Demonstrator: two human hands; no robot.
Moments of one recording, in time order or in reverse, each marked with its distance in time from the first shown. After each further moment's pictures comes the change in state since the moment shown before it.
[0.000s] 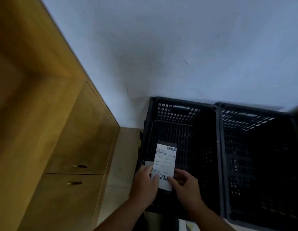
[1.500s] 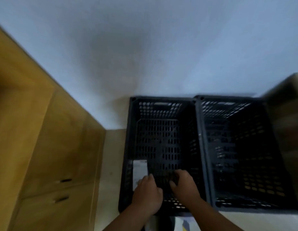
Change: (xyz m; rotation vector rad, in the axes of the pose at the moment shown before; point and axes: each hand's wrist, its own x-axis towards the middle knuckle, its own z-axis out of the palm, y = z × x) left_hand -0.001 0.037 0.031 0.430 -0.398 0.013; right_hand 0.014 0.009 -0.042 -0.606 0.002 0.065
